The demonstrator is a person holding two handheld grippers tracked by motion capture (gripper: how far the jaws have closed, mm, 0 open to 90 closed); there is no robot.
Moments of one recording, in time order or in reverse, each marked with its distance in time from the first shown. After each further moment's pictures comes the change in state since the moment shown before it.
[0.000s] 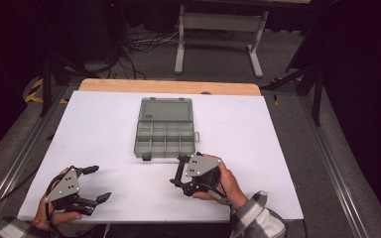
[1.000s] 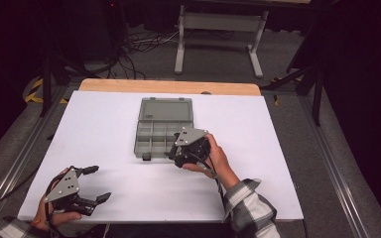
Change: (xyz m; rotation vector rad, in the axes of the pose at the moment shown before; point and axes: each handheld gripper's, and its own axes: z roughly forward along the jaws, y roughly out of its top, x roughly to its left) left arm 0.001 0.000 -0.001 0.003 -0.003 -0.005; right arm -0.059 0.021 0.042 0.065 -0.082 0.055
